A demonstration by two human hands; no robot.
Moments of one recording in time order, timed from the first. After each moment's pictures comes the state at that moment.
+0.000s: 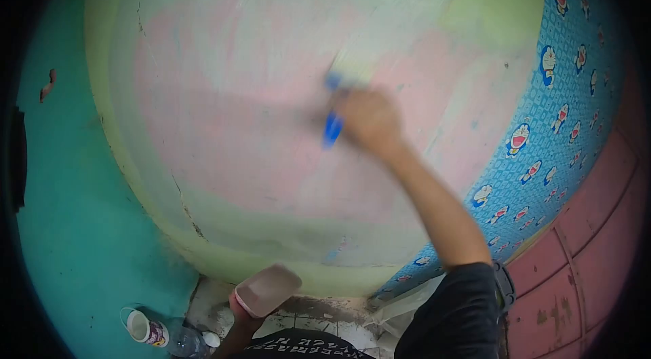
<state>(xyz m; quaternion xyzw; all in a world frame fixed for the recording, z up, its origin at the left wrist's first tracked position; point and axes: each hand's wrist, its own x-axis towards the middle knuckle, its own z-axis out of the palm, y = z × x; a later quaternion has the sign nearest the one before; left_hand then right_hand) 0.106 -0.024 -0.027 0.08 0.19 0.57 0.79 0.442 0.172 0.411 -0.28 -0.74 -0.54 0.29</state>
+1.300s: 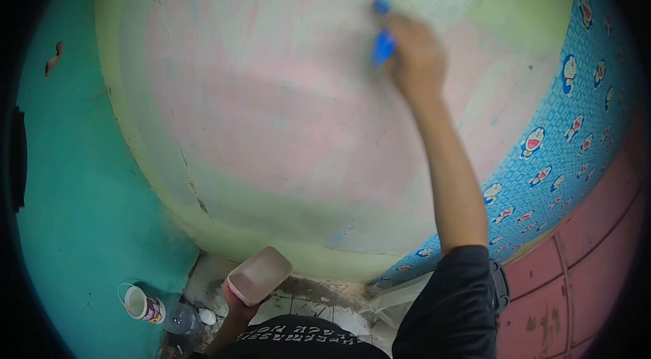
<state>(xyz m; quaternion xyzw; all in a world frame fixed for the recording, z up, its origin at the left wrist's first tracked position) 0.087 -0.048 -0.031 0.05 0.23 0.62 0.75 0.428 0.178 0.480 -0.22 -0.66 -0.52 0.49</state>
